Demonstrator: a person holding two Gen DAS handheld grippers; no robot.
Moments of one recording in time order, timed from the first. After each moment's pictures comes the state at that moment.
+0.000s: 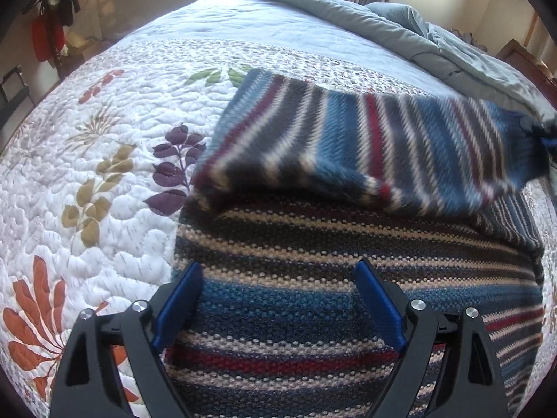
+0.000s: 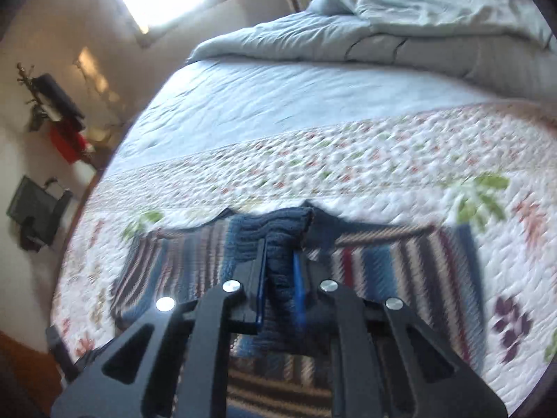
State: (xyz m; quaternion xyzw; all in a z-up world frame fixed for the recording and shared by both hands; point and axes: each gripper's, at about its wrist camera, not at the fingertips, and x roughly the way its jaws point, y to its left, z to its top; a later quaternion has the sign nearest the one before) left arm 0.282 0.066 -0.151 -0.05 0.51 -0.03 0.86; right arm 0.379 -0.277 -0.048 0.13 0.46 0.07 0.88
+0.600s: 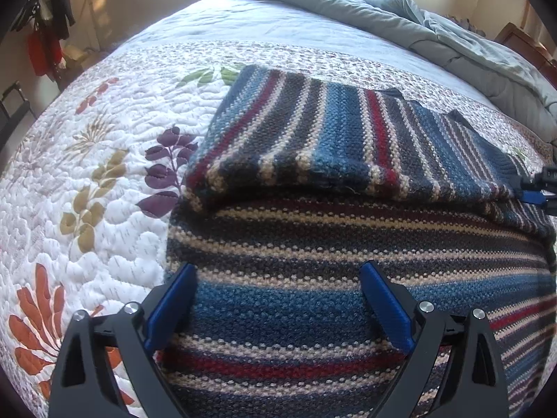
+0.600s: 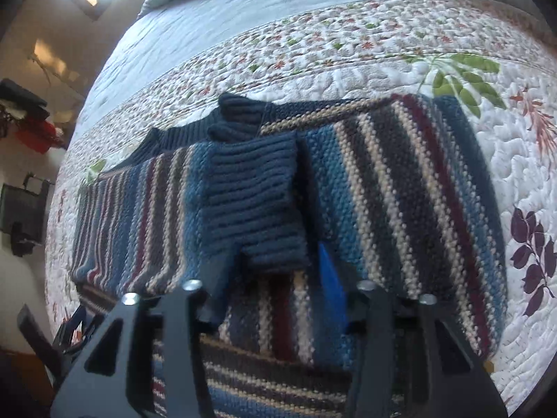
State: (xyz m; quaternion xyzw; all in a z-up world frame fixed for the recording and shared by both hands) left arm 0.282 0.057 -0.156 -0.02 0.51 -0.03 0.86; right arm 0.357 -0.310 -0.135 0.16 0.58 0.05 0.80
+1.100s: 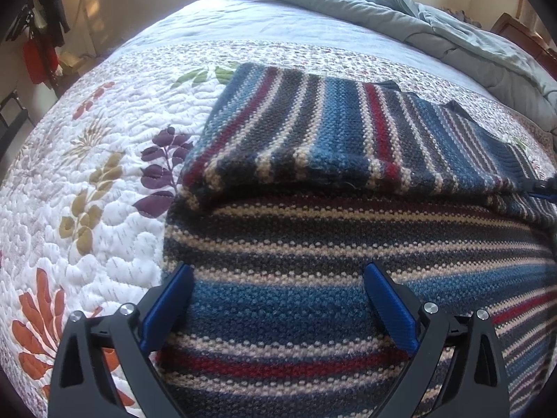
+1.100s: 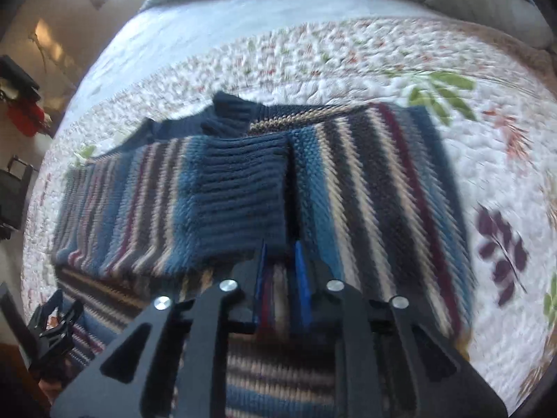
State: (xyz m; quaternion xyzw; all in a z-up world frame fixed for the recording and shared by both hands) left arm 0.282 0.051 -0.160 0.00 0.51 -0.03 0.86; right arm 0.323 -0.313 -0.113 0.12 0.55 0.02 0.82
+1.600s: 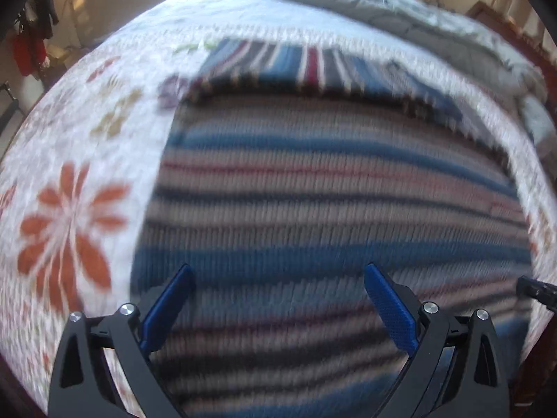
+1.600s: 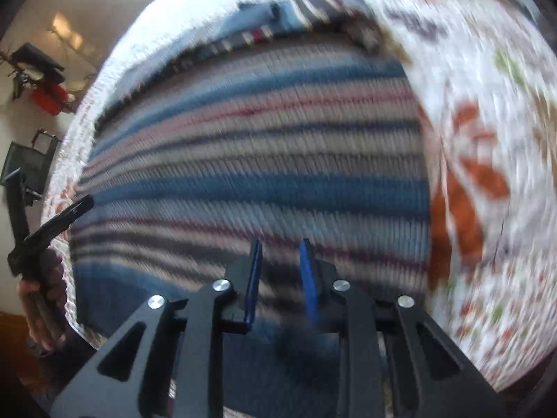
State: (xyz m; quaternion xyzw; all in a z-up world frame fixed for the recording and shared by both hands) left arm 0.148 0.044 -0.147 0.00 0.55 -0.07 0.83; right arm 0.072 -0.314 -0.132 0.15 0.59 0.05 0.79
